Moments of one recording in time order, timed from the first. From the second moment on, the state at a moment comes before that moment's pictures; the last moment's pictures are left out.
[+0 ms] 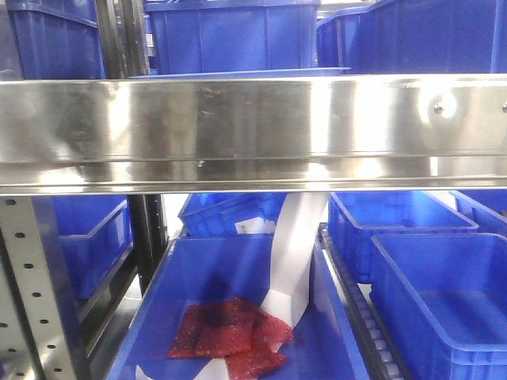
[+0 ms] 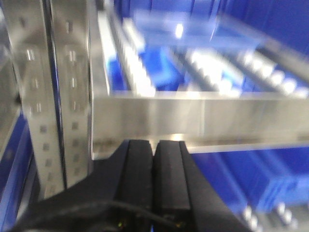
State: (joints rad) left arm -0.35 0.21 -0.52 0.04 0.60 -0.19; right arm 0.31 0.44 -0.44 -0.10 0.35 0.19
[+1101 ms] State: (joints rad) left arm -0.07 0.07 -0.40 -0.04 0.54 -0.06; right arm 0.31 0.23 -0.44 -0.10 0.29 0.19
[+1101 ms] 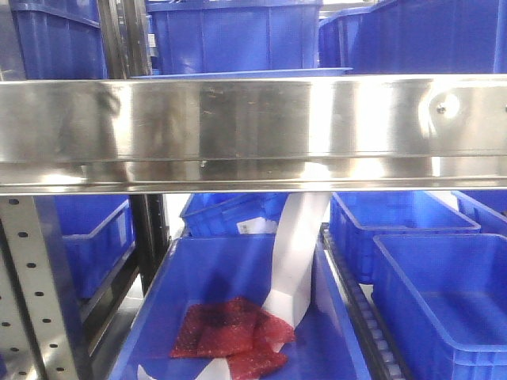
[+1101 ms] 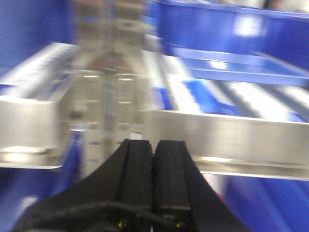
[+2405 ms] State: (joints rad) left arm 0.01 -0.01 0.03 -0.08 0.08 -0.04; right arm 0.31 0.23 -0.44 -0.11 0.29 0.19
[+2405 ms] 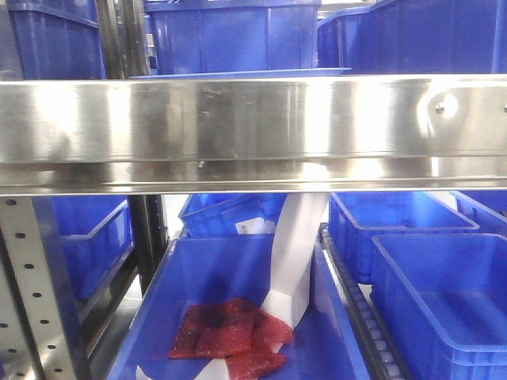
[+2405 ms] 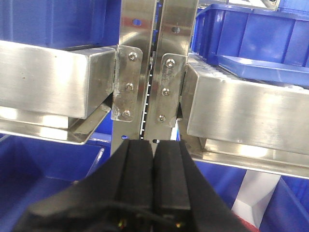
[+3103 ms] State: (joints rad) left arm 0.01 -0.01 0.03 -0.08 0.08 -0.04; right arm 0.00 0.04 -0.01 -0.02 0.04 0.05
